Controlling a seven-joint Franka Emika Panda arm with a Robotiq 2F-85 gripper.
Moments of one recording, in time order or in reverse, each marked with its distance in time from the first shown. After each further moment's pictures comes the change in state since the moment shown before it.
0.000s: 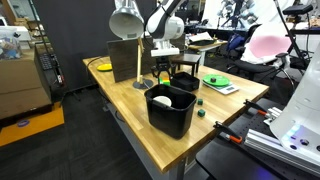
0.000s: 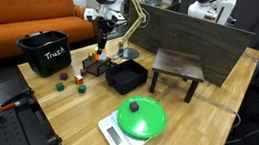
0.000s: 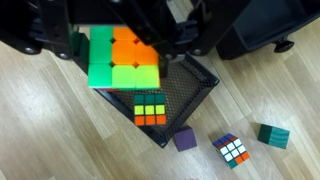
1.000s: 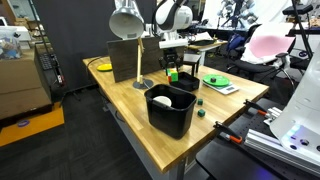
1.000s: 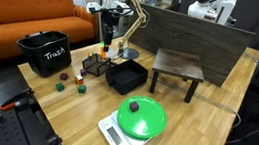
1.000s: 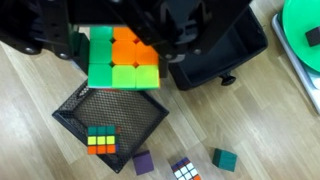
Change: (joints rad) arm 0.000 -0.135 -0.067 -0.097 -0.094 0.003 0.002
